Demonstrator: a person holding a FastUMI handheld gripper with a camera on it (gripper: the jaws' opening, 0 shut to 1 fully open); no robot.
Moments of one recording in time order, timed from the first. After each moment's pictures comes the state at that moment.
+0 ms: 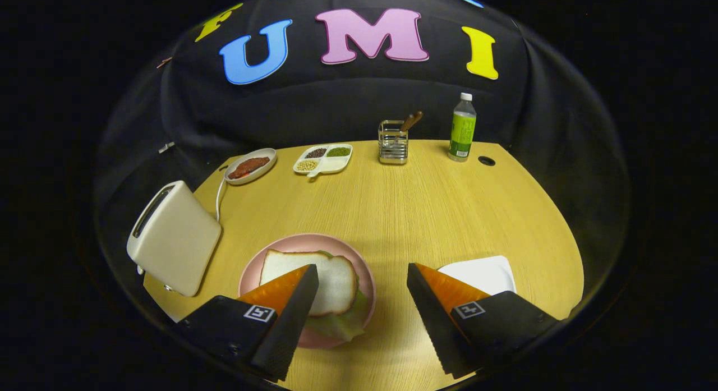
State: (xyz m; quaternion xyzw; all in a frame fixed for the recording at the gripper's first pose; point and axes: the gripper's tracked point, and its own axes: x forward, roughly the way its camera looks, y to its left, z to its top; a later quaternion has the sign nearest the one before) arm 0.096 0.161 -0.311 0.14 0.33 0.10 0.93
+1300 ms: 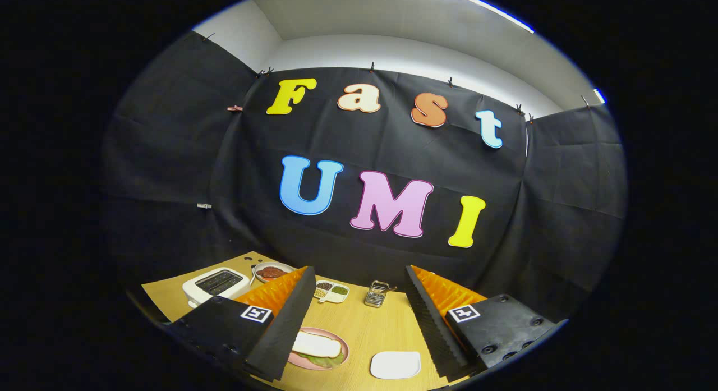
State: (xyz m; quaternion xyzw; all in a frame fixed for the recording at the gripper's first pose) arm -0.012 0.116 0.006 0.04 0.00 0.09 1.00
